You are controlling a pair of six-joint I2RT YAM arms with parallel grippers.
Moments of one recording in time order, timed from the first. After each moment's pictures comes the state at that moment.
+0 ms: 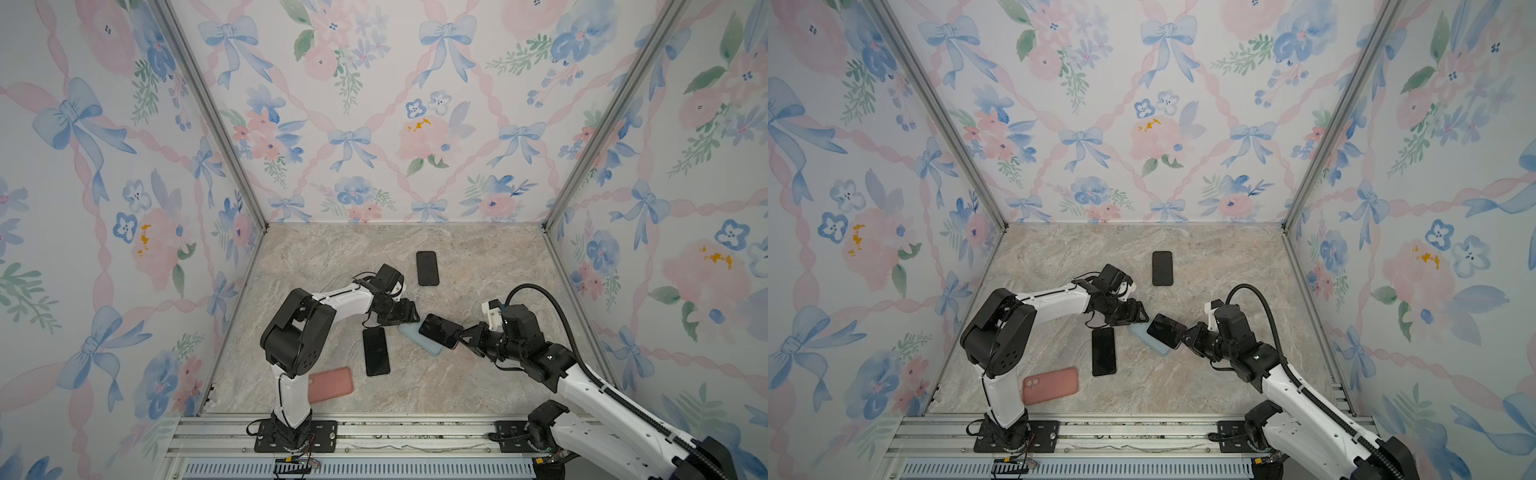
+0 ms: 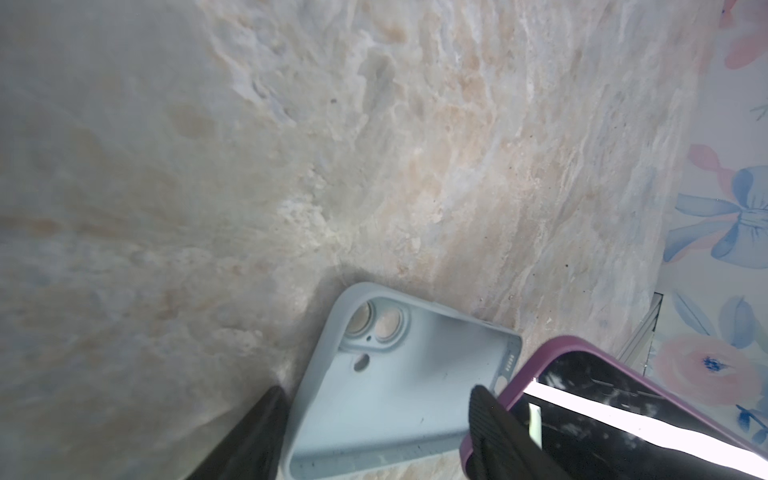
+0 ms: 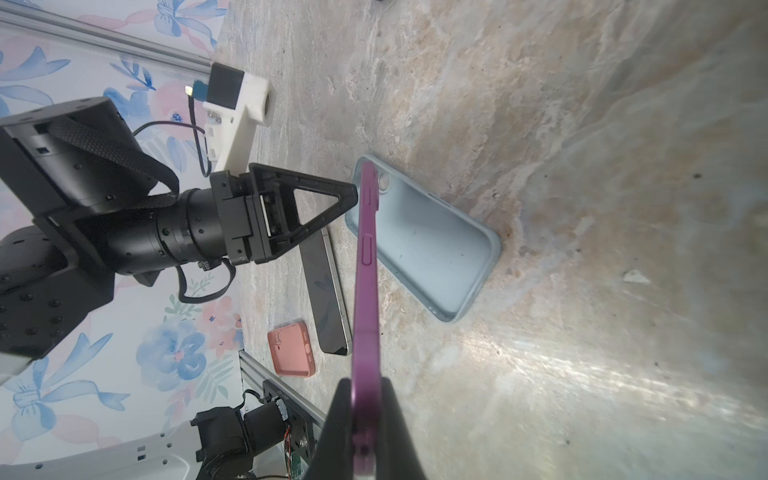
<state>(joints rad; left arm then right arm) -0.59 1.87 1.13 -0.37 0.45 -0.56 0.53 0.88 0.50 -0.29 -0.35 1.03</state>
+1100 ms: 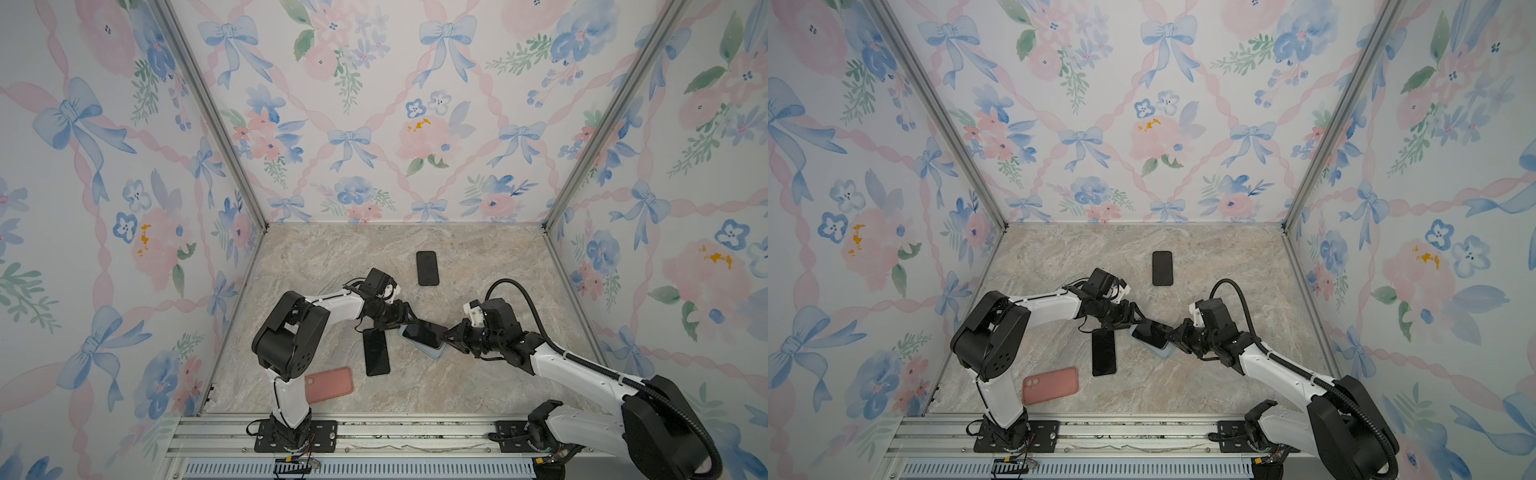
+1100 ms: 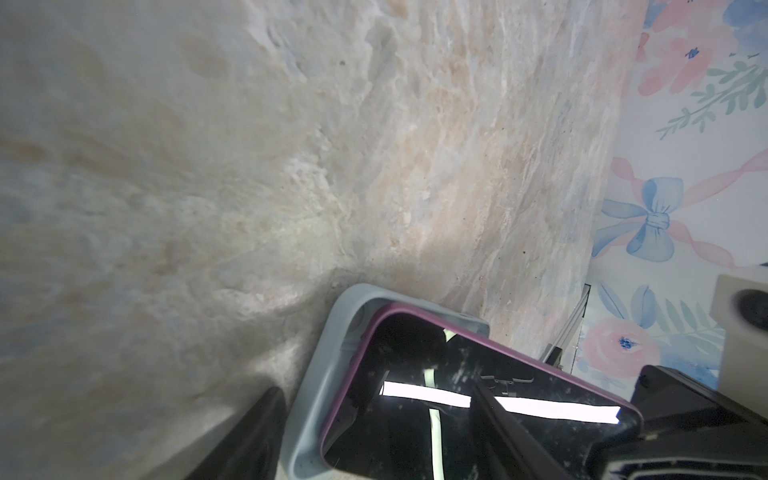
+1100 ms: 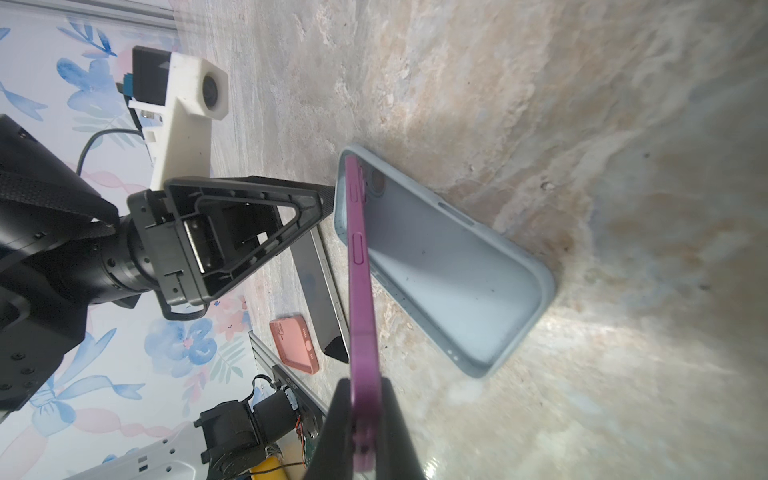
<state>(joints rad) -0.54 1.84 1.02 -0.24 0.58 -0.62 0.53 1.19 0.50 -0.06 -0.48 1.08</state>
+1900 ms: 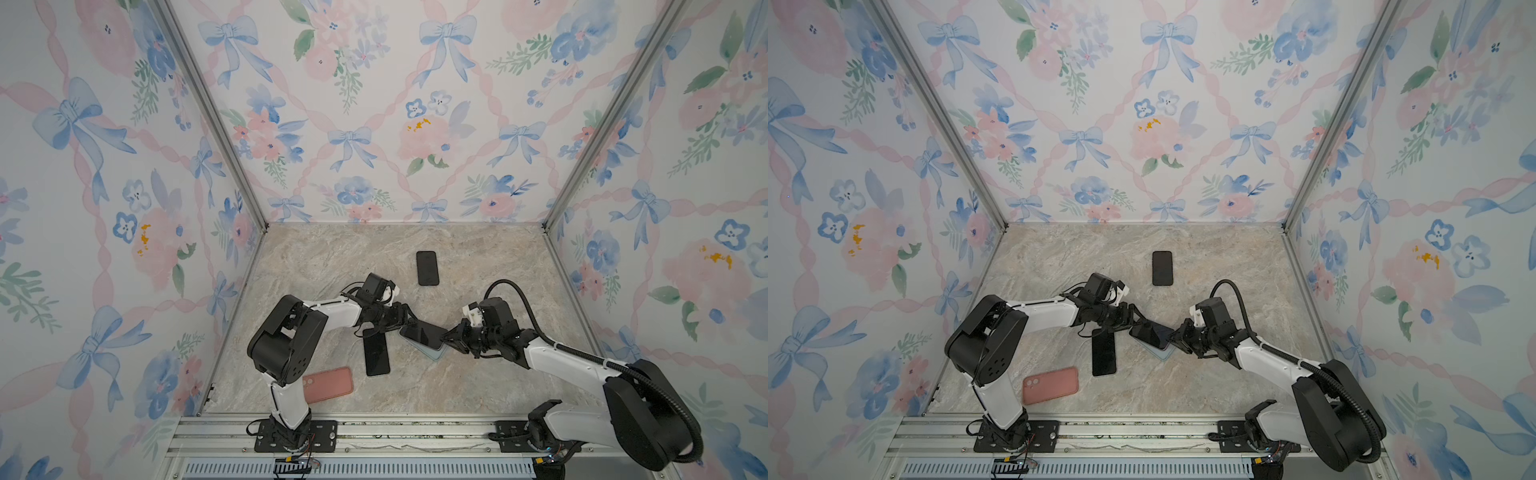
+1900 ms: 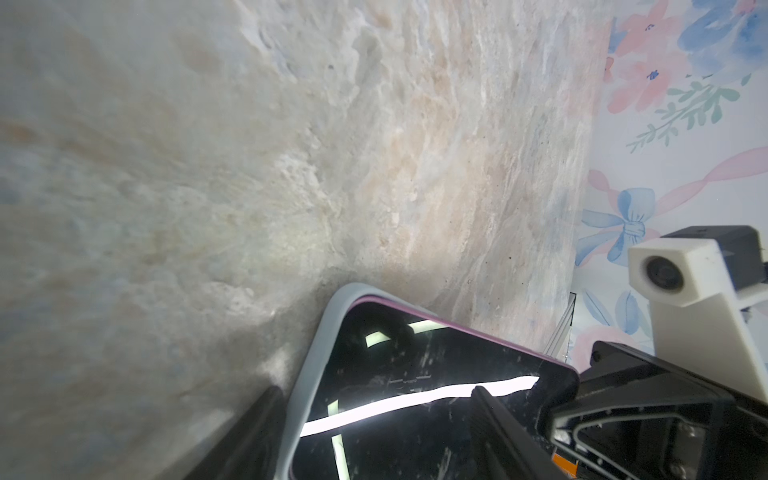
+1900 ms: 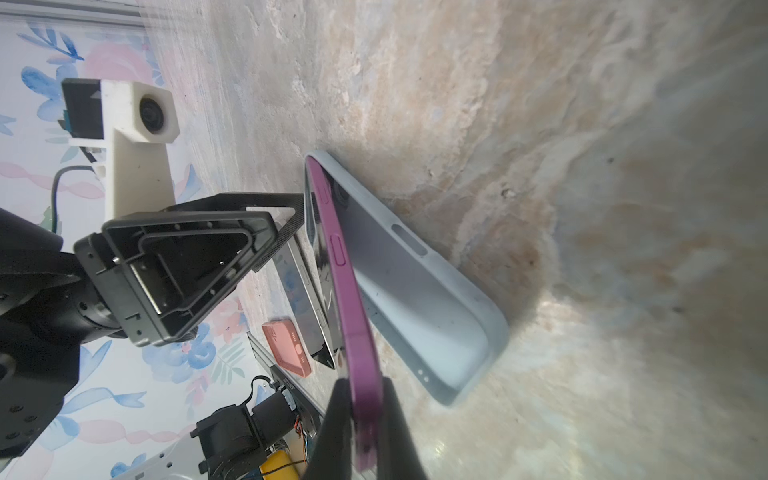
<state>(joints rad) -0.55 1.80 0.93 -0.09 0.57 -0.68 0.49 1.29 0.50 -0.04 -0.53 1.07</state>
